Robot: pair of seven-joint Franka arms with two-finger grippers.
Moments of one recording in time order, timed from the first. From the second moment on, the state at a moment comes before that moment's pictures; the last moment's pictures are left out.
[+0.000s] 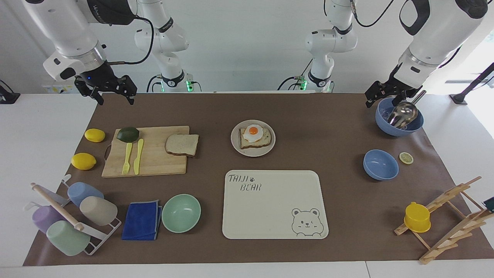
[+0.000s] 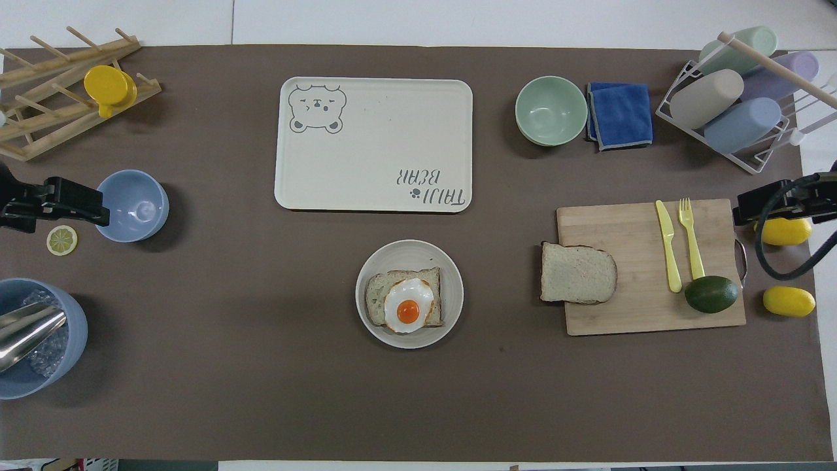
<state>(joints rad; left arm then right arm) -0.04 -0.02 -0.03 -1.61 -0.03 1.51 -0.06 0.02 -0.03 -0.05 -1.60 -0.02 1.50 -0.03</state>
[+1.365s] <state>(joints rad) -0.04 -0.02 -0.03 -1.61 -0.03 1.51 -0.06 0.36 0.02 -0.02 -1.83 -0.04 1.81 0.29</state>
